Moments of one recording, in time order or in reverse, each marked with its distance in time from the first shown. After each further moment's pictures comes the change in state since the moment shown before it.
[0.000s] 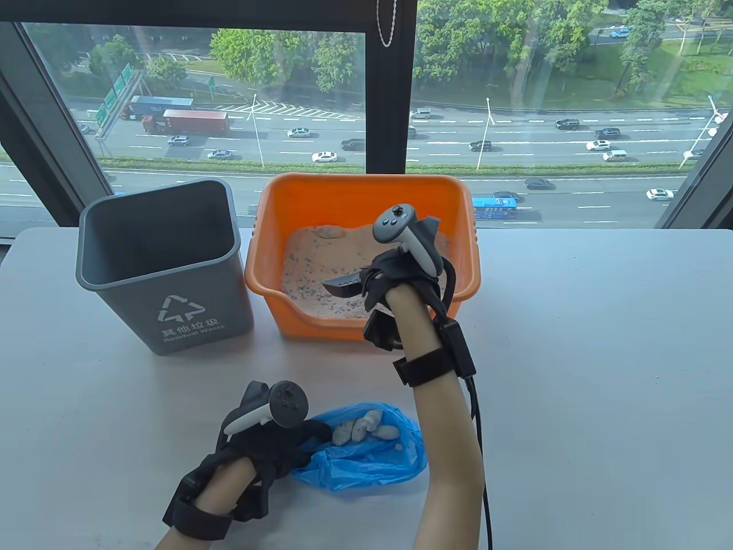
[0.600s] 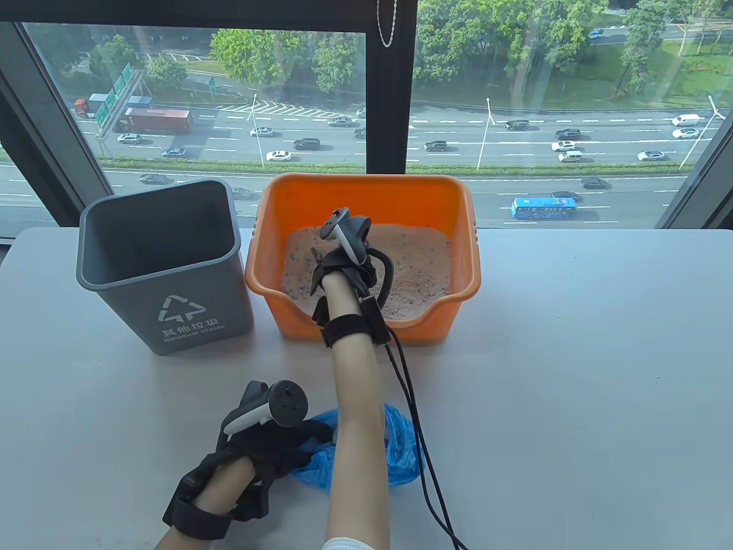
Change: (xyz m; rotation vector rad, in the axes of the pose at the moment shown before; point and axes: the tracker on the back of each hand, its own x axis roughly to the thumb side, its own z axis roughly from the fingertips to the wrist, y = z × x) left_hand 0.000 0.000 0.000 -0.003 -0.005 0.012; right_hand 0.056 0.085 -0.101 -0.043 0.176 0.090
